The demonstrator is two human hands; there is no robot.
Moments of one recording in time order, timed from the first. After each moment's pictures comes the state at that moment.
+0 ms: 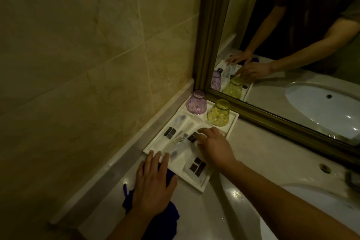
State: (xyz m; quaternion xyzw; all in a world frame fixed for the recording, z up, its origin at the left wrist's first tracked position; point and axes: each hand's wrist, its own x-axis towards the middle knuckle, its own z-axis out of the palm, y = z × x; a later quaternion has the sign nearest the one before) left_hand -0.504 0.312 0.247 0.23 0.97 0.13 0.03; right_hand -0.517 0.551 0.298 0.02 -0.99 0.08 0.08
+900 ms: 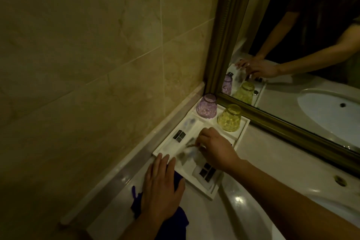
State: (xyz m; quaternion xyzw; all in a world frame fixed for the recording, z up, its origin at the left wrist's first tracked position) left_hand -0.504 0.312 0.250 0.19 0.96 0.17 0.04; right_hand -0.538 0.533 0.316 0.13 -0.98 0.12 0.09
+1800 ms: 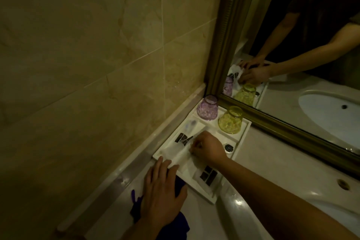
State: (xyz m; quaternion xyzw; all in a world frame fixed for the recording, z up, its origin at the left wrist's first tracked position) left_hand -0.505 0.309 0.256 0.22 0.96 0.16 0.05; right_hand -0.570 0.515 0.295 -0.11 -0.95 0.29 -0.04
